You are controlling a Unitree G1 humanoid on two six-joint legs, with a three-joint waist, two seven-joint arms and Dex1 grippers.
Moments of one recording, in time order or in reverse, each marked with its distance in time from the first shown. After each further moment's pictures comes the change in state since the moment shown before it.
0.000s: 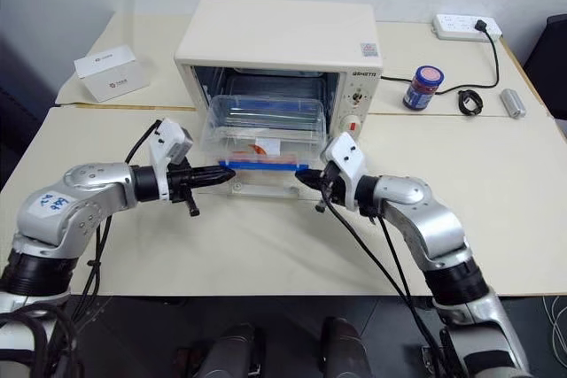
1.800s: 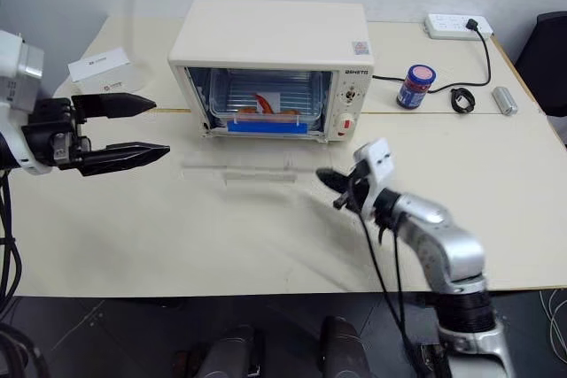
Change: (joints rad) left arm 0.033 0.369 0.424 -0.174 -0.302 0.129 -0.255; right arm 0.088 -0.044 -0.322 -0.191 0.288 0.220 -0.054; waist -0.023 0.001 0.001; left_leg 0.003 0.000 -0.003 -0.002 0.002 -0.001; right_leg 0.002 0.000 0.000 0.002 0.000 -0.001
